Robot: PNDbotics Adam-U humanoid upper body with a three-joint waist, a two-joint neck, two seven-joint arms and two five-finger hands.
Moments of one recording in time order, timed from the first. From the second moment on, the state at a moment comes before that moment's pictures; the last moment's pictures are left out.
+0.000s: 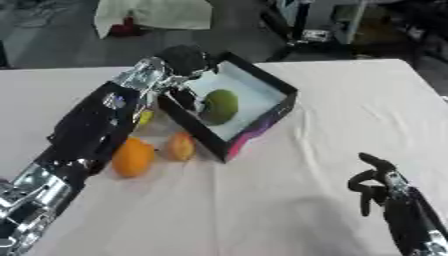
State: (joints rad) left arm -1.08 0.09 -0.23 -0.75 -1.51 -0.20 -0.22; right arm 0.11 -0.15 -0.05 -1.79 -0.01 -0.05 0.26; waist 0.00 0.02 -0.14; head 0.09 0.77
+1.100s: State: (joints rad) left arm -1.07 0.33 -0.12 -0.68 -1.33 -0.14 -0.68; right arm 0.12 -0.15 -0.05 -1.78 -0.01 -0.06 0.26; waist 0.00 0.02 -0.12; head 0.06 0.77
